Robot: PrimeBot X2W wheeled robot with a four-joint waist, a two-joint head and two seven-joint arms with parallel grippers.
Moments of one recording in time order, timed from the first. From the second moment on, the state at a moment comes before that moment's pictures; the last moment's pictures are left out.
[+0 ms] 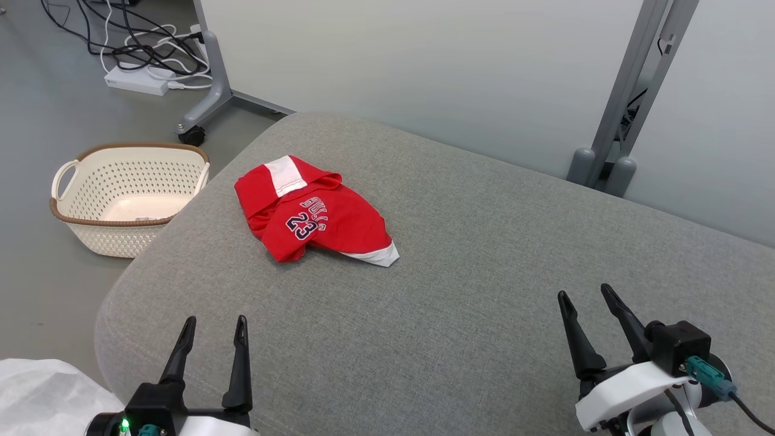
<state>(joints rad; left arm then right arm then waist) 0.06 0.05 -0.07 0.16 -0.14 0.04 -0.26 -0.16 -0.10 0.19 0.41 0.26 0.13 -0.26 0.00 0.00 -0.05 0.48</state>
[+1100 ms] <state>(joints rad) -0.35 0.11 0.03 0.53 -0.19 -0.07 -0.23 -0.24 -0.21 0.21 0.28 0.21 0.13 -0.26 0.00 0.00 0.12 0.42</state>
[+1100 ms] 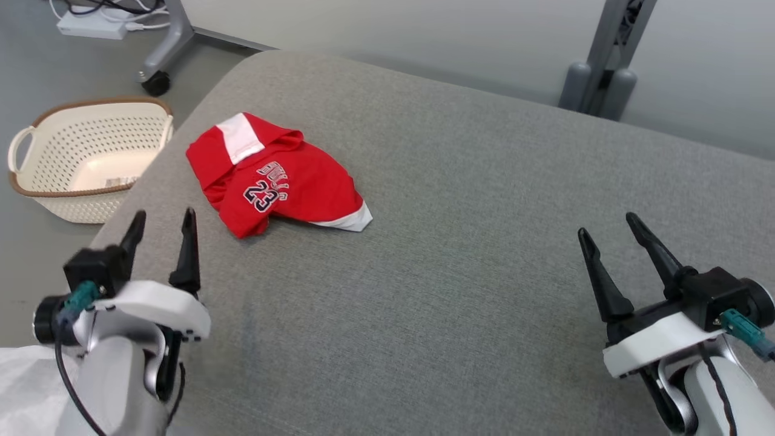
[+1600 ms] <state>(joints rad) -0.79 0.23 0.05 0.92 -0.34 -0.12 0.13 -0.34 -0.27 0.26 0.19 0.23 0.13 -0.25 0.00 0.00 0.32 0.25</state>
